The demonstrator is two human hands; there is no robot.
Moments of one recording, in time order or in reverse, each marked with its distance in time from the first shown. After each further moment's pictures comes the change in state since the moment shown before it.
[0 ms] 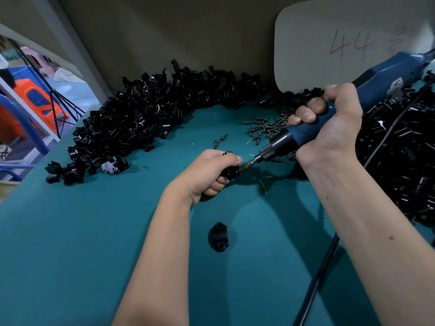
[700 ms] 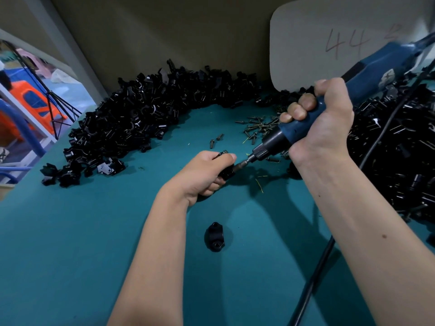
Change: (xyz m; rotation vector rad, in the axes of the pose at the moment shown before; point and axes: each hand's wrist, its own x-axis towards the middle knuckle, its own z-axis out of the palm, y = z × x) left_hand 0.001 -0.004 0.001 0.012 0.012 0.022; right_hand -0.003 0.002 0.005 -0.036 -0.019 -0.031
